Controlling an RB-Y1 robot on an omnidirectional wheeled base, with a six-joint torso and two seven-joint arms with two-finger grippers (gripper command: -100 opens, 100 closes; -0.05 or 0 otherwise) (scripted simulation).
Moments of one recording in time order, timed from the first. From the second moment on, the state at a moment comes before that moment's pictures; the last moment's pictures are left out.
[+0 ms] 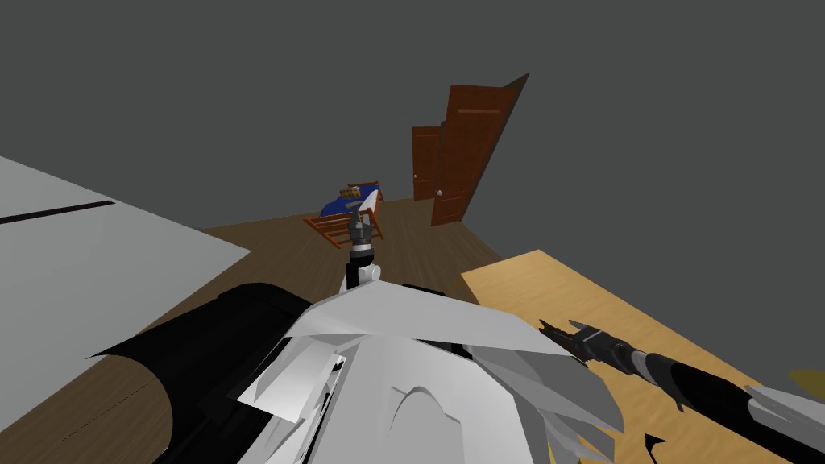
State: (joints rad) left arm 0.50 -0.03 0.06 -2.29 0.10 -0.47 -0.14; right arm 0.43 -1.38 0.41 -1.03 0.59 -0.68 0.28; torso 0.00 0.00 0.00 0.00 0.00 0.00
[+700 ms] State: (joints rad) left arm 0.50 -0.03 0.06 -2.29 0.10 -0.47 -0.14; right arm 0.42 -1.38 0.56 -0.91 0.70 -0.71 0.29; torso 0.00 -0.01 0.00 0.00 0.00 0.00
